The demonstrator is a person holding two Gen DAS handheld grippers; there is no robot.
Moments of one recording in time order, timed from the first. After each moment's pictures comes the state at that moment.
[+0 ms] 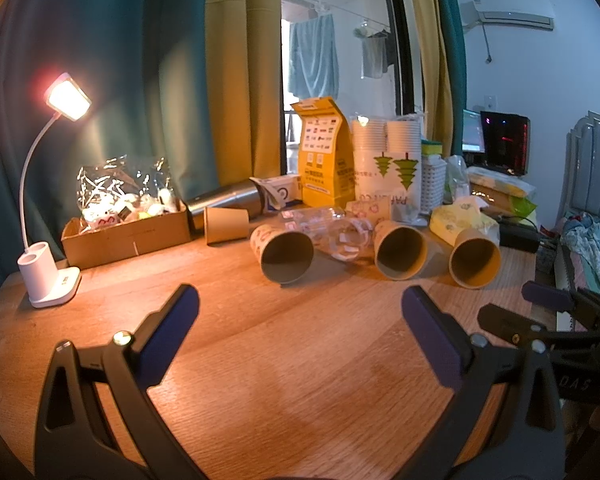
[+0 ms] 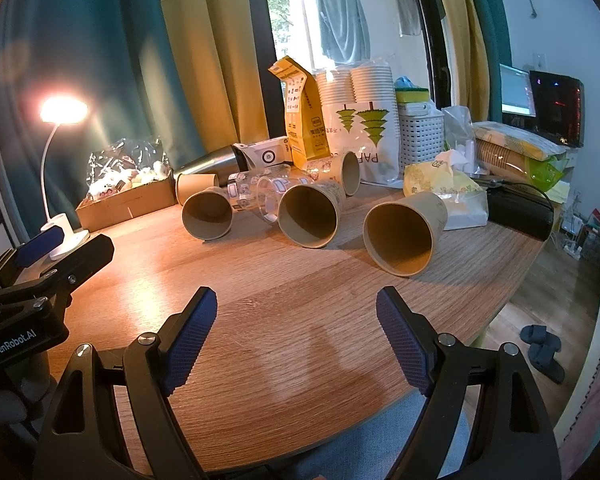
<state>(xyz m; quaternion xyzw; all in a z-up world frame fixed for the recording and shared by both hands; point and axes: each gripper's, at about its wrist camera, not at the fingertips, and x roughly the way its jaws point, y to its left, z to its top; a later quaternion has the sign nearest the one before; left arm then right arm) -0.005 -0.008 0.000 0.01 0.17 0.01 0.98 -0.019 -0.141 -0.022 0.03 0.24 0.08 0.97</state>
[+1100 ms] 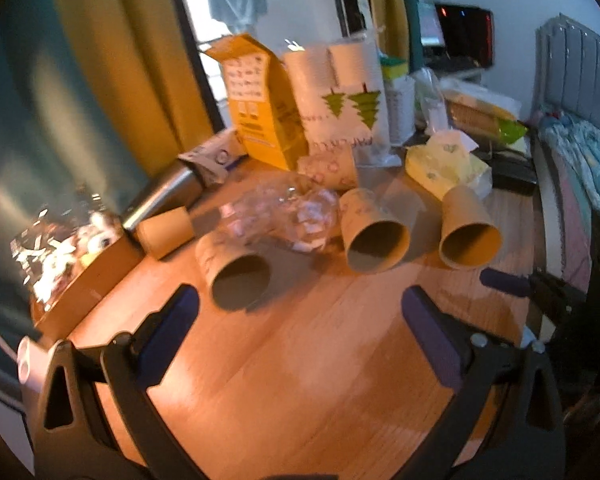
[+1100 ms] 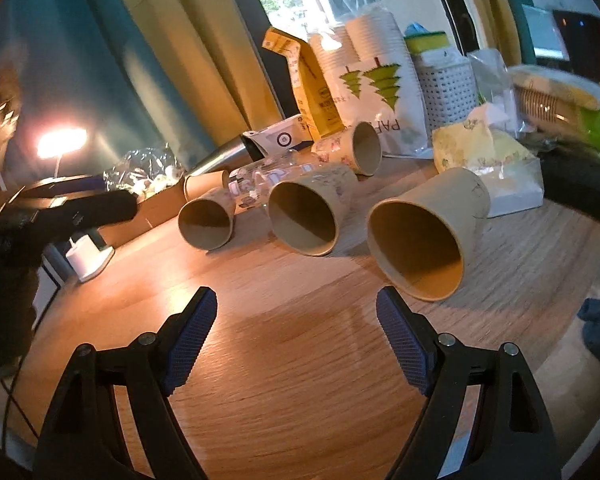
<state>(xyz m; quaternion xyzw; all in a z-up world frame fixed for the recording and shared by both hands) 0.133 -0.067 0.056 0.13 0.37 -0.07 0.92 0.060 -0.191 -0.038 0.11 0.29 0.18 0.93</state>
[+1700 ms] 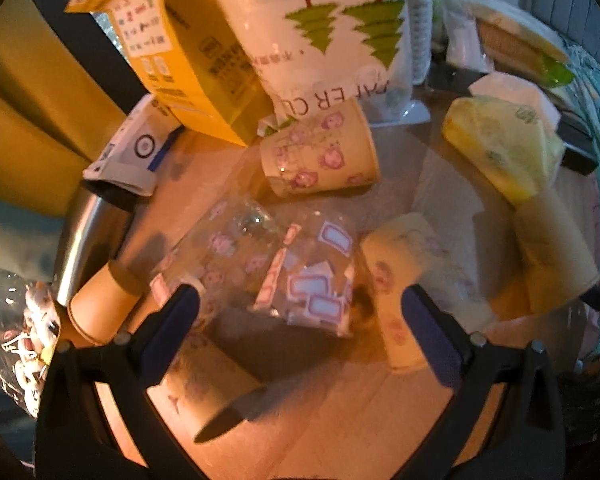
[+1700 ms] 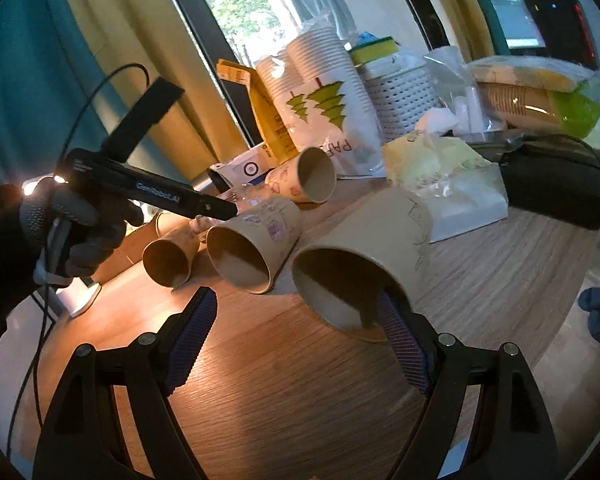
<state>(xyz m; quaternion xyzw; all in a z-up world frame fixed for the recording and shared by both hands) 0.313 -0.104 0.004 0.21 0.51 -0.12 0.82 0.078 -0.242 -0.043 0.16 0.26 0.15 0.94</state>
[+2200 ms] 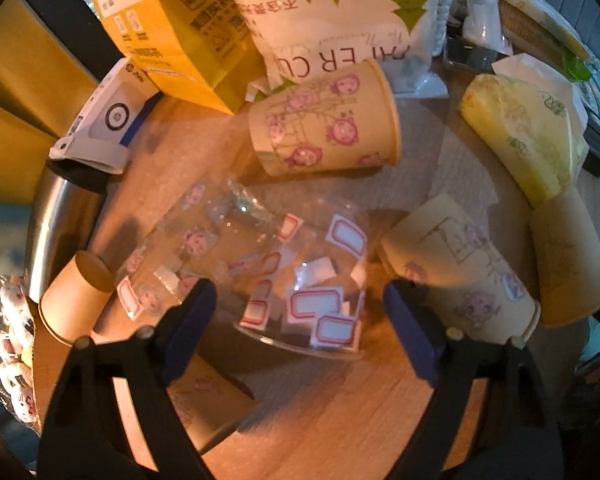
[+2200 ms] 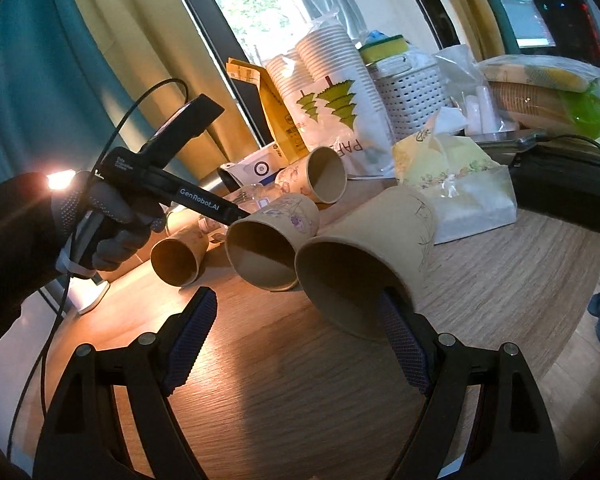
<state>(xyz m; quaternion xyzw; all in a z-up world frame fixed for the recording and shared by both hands) 0.343 -0.101 -0.025 0.19 0.57 -0.12 0.79 0.079 -0.240 -0.042 0.15 0.26 0.17 0.94</state>
